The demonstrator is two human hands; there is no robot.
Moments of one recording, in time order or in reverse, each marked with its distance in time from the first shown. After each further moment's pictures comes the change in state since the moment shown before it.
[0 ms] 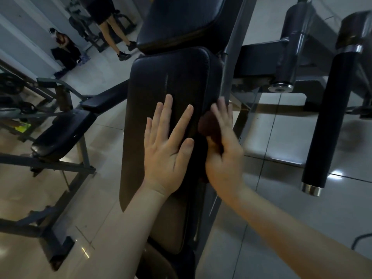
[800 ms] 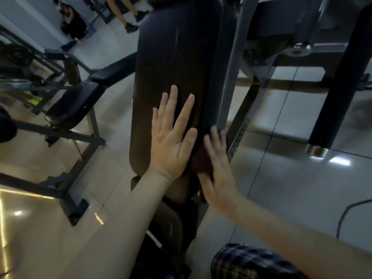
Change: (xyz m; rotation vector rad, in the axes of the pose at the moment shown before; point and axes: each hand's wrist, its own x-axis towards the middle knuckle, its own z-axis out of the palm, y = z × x) left_hand -0.059 0.006 -0.004 -0.032 -0.082 -0.097; right_hand -0.117 0.017 -0.006 -0.141 -0.330 0.006
